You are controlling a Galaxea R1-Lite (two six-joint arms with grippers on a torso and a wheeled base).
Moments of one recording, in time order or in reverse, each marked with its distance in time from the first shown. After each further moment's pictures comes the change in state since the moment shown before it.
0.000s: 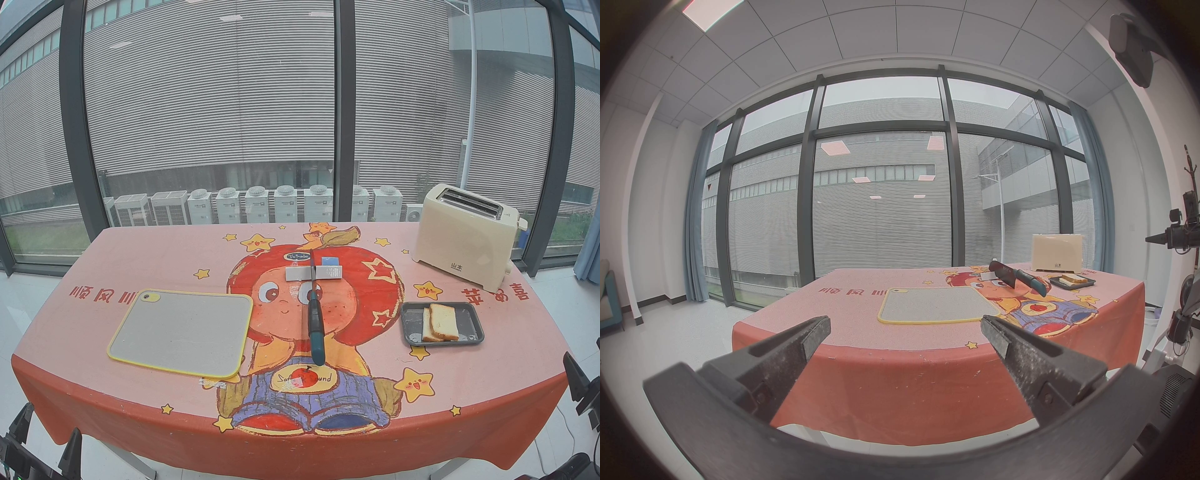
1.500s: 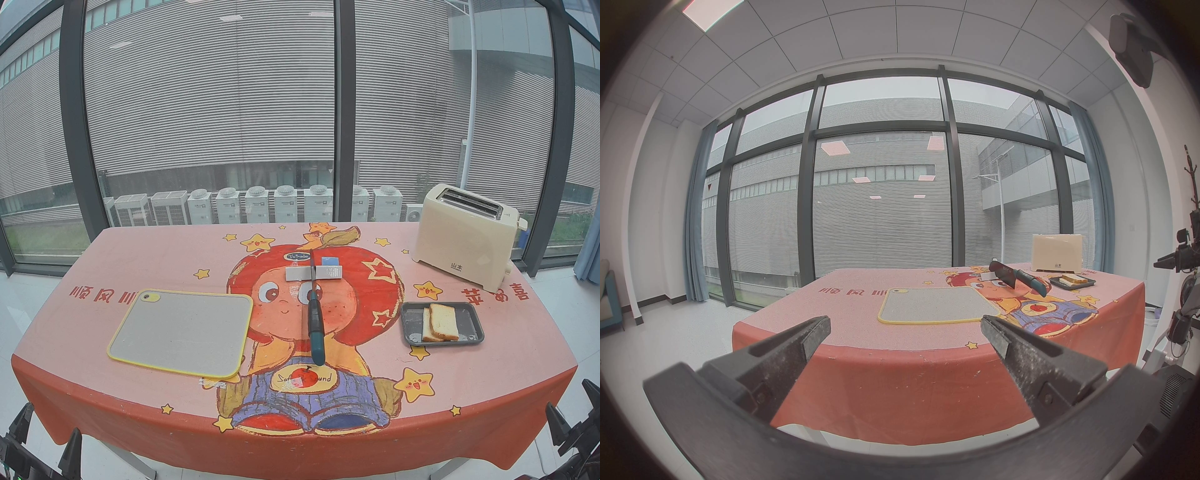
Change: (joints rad) left arm 0.001 0.000 0.000 -0.001 0.000 -0.001; right arm 0.010 -0.226 0.050 0.291 0.044 -0.028
